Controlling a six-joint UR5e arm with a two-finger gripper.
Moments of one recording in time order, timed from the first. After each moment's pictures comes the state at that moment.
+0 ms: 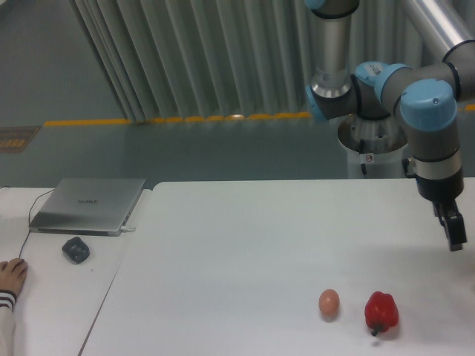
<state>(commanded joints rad) 2.47 -1.86 -1.49 -1.22 1.85 1.83</state>
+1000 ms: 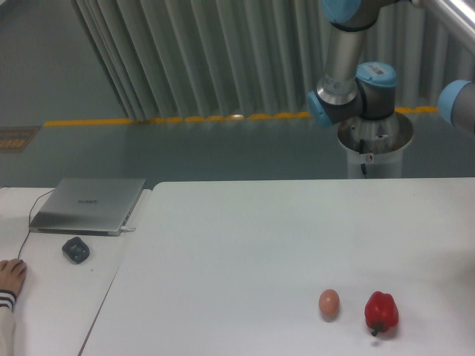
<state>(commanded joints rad) 2.64 -1.97 -1.43 -1.16 1.65 1.76</state>
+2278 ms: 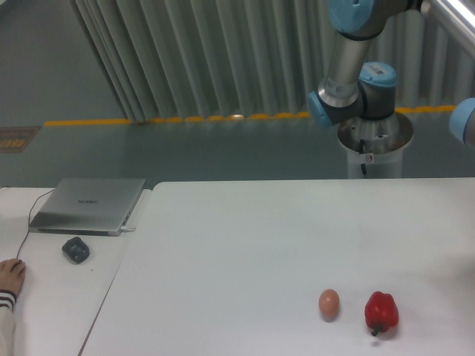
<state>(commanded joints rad) 2.64 -2.01 -1.43 -1.17 1.69 1.74</state>
